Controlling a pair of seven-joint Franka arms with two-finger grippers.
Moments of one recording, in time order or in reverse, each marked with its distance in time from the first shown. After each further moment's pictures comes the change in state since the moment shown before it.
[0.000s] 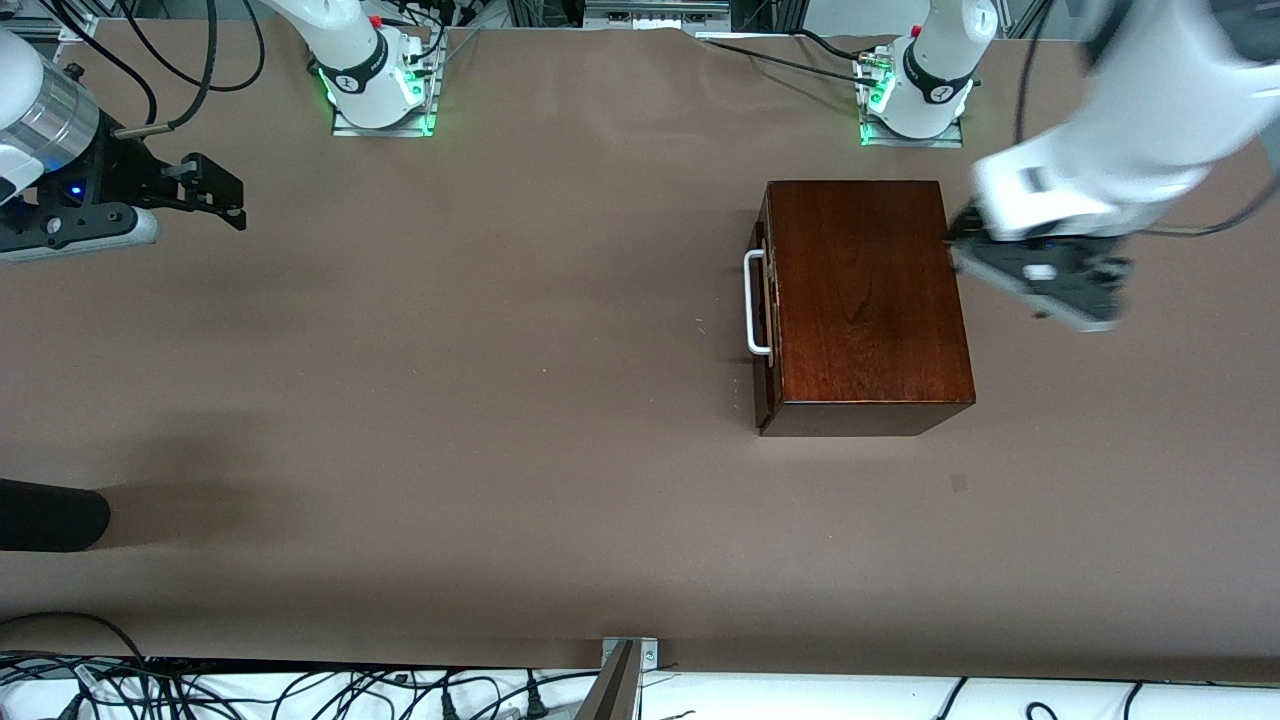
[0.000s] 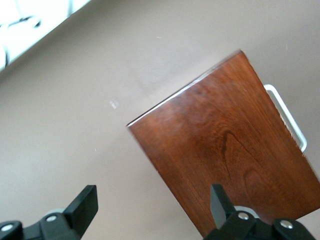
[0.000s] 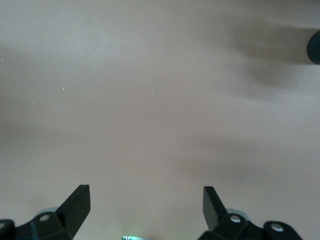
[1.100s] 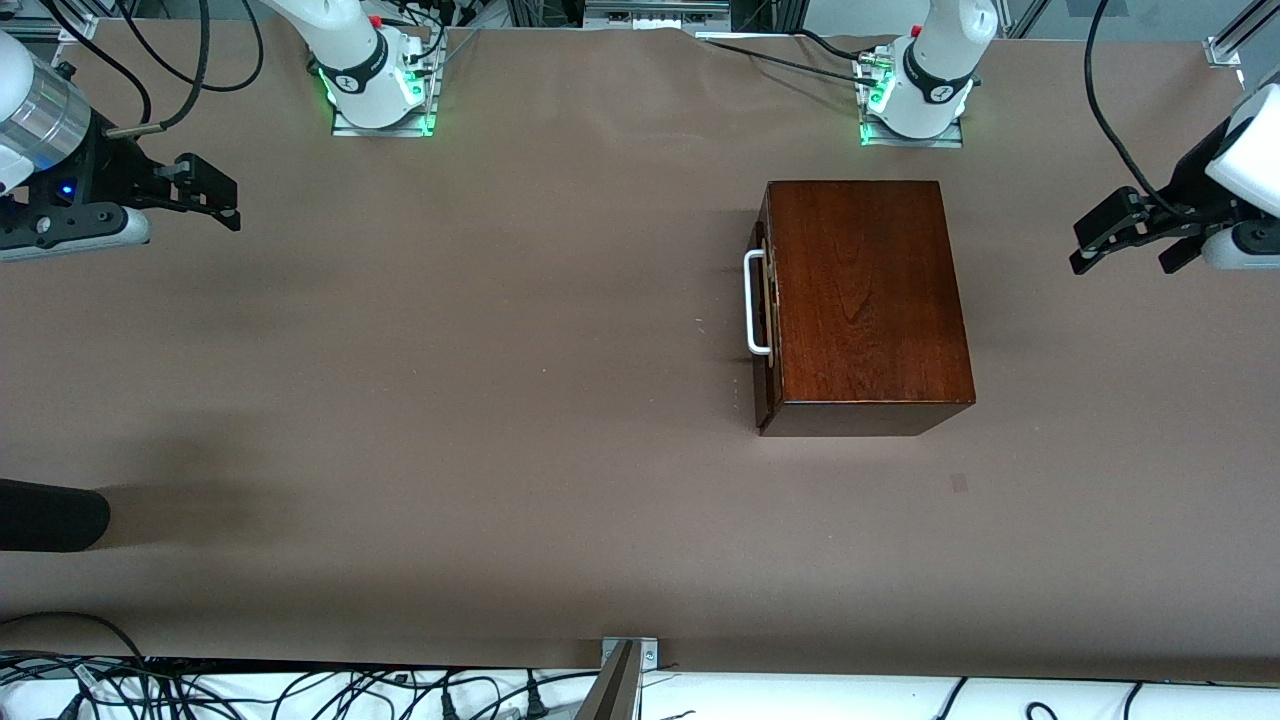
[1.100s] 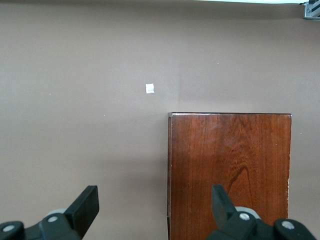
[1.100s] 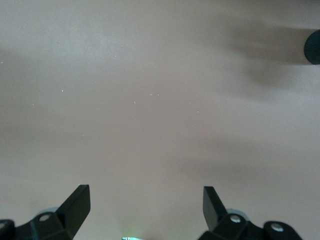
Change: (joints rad) left arm -0.056 -0.149 0.247 -0.160 -0.117 0.091 -0.321; right arm -0.001 0.000 -0.003 0.006 0.000 0.000 0.001
